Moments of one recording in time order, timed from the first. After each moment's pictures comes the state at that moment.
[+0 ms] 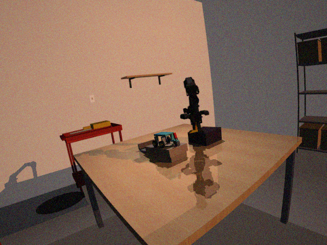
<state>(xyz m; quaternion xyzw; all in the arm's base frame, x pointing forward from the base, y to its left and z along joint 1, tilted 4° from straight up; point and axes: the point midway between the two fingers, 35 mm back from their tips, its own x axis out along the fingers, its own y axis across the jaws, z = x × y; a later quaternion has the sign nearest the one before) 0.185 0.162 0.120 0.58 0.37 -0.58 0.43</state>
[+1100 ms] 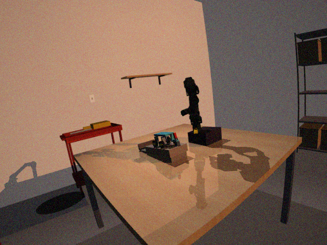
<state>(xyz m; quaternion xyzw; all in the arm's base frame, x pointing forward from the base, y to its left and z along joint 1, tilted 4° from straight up) 0.185 0.162 0.120 0.30 0.61 -0.32 0.66</state>
